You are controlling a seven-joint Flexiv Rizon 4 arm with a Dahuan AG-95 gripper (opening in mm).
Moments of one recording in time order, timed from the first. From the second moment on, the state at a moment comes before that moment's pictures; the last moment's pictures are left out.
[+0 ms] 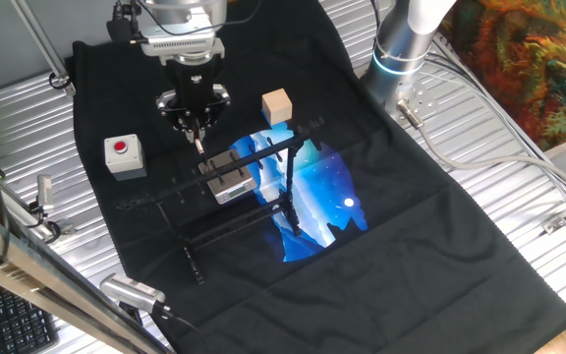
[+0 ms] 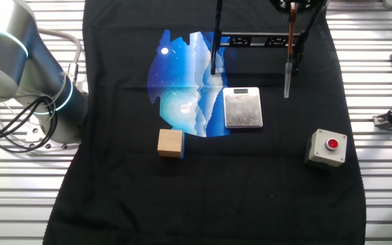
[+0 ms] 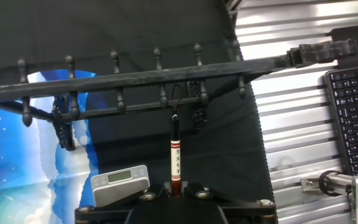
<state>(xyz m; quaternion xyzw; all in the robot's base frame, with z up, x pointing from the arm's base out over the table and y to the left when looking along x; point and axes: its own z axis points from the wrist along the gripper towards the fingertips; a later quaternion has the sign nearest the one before) 0.553 0.090 0.307 -0.65 0.75 -0.03 0.09</state>
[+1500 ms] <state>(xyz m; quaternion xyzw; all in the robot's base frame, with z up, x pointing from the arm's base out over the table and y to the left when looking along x) 0.550 0.074 0.325 -0.66 0.75 -0.01 0.09</state>
